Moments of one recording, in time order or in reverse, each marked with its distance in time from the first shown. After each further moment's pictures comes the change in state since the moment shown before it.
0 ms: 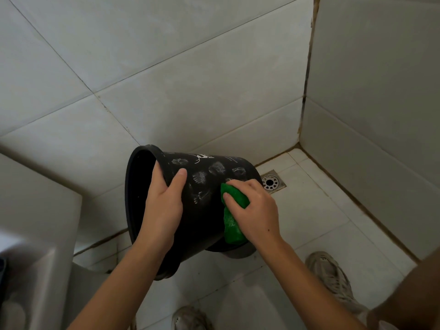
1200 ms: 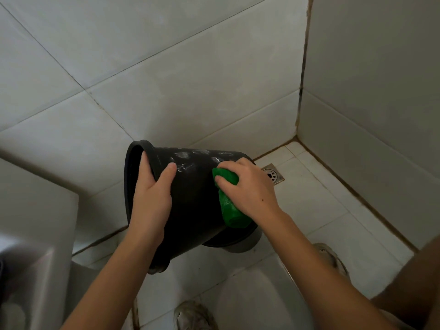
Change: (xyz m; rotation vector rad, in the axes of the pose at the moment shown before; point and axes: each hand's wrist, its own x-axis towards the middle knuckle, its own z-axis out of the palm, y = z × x) left_hand 0.007 0.003 -0.008 0.026 0.037 -0.043; right_hand 0.034 -0.023 -0.017 -0.171 -0.196 -0.003
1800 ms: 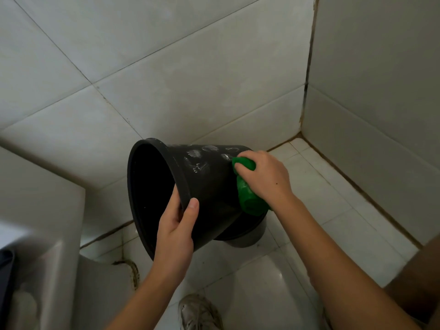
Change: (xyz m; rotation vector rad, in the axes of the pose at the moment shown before) left_hand -0.055 -0.041 -0.006 -0.089 -0.231 0.104; right_hand 0.013 0.019 -0.005 -0.053 0.017 0.139
